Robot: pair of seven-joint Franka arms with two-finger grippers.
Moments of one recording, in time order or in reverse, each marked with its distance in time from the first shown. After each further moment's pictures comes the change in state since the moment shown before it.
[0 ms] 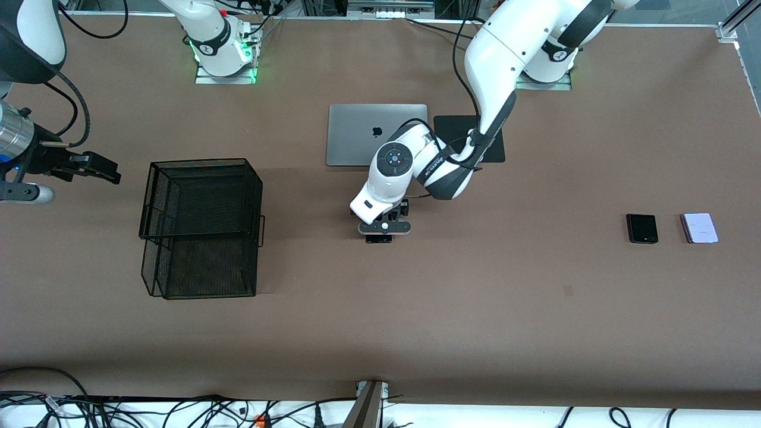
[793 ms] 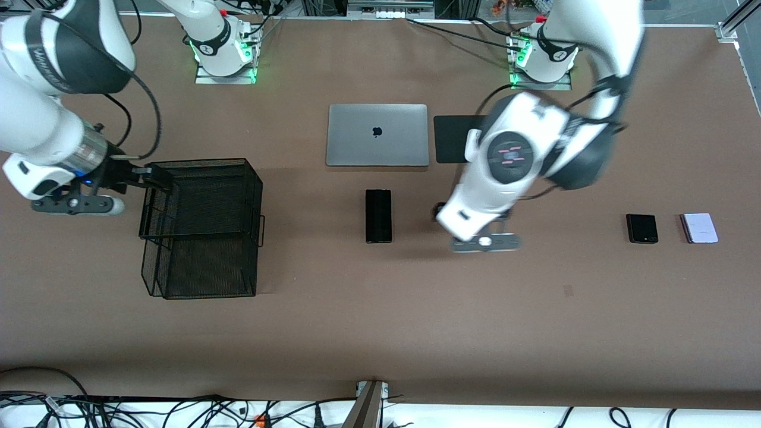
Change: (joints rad) left arm 0.298 -0.373 0.028 0.061 0.004 -0.620 0.340; right arm 0.169 0.056 0.006 0.000 0.001 0.067 0.158
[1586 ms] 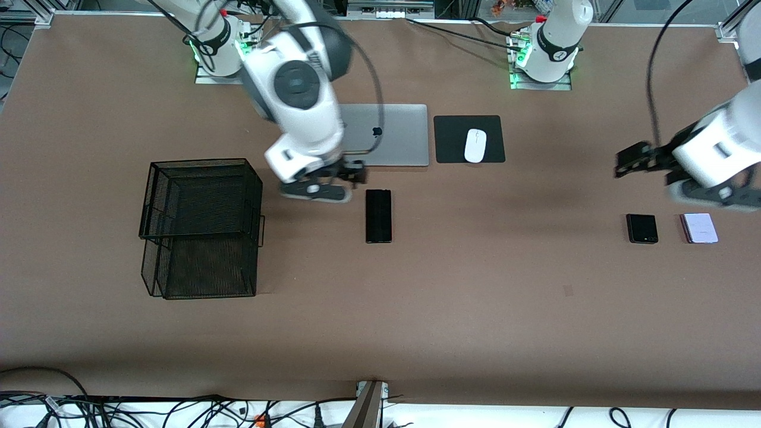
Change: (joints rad) left arm 0.338 -0.416 0.107 -0.214 -0.084 -0.150 0.545; right arm 0.559 0.353 0.009 0.295 -0.001 0.102 0.700
